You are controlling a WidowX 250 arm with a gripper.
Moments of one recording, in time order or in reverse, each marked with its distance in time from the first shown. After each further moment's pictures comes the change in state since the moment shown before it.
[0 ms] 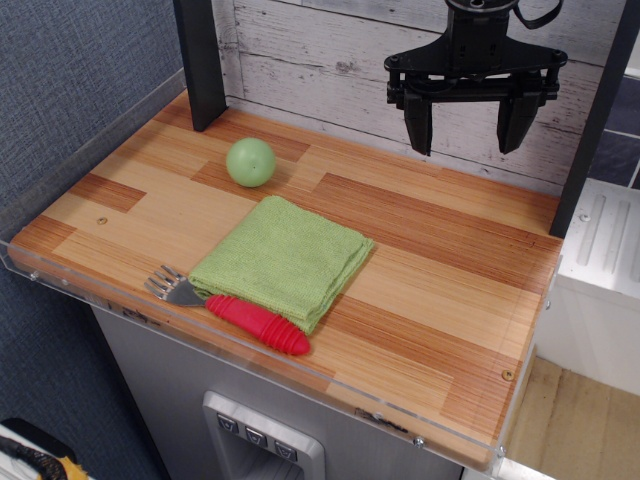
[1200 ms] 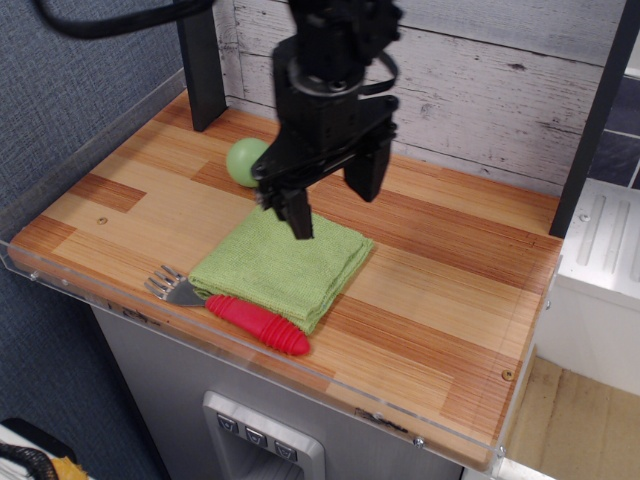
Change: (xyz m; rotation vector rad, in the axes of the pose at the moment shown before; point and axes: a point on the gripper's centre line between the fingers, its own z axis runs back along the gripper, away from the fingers) arm -0.051 0.099 -0.003 0.102 -0.026 0.775
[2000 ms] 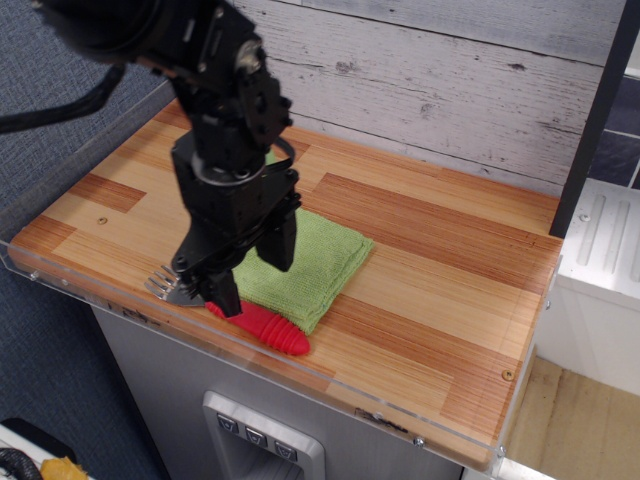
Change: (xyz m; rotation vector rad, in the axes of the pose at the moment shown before) arm 0.007 0.060 -0.035 0.061 0.036 0.208
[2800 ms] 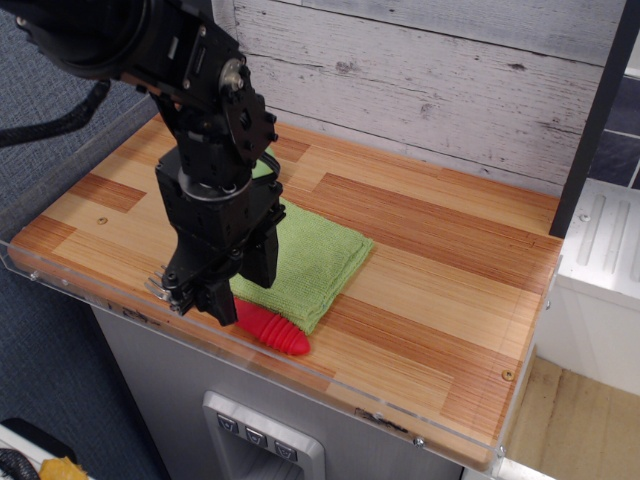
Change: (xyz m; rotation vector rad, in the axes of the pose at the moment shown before) arm 0.002 0.009 -0.010 0.026 0.002 0.055
